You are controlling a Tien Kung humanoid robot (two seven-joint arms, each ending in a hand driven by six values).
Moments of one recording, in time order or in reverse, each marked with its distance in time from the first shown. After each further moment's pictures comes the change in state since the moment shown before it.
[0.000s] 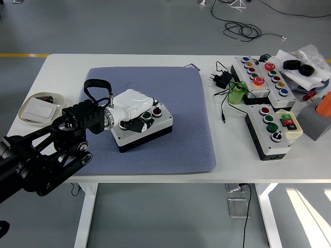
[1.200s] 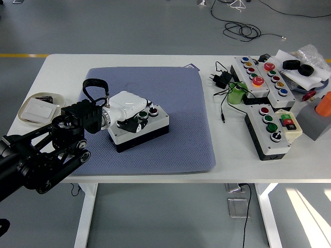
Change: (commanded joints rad) left arm -0.005 0.004 -0.014 0.040 -0.011 -0.035 0.034; right arm 0.002 0.001 -0.006 0.000 0.009 0.001 0.003
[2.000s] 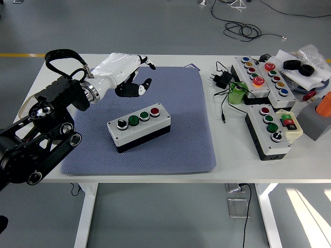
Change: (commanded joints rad) left arm 0.045 0.019 -0.218 -0.156 -0.148 0.233 0.013; right arm 0.000 0.001 0.004 0.000 -0.005 0.000 -0.001
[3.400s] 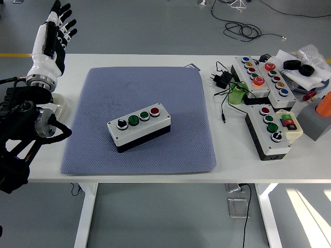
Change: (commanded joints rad) left arm 0.112 0.016 -0.199 -0.001 -1.293 0.412 -0.200; right arm -0.016 0.007 -0.015 0.000 0.010 0.001 -0.002
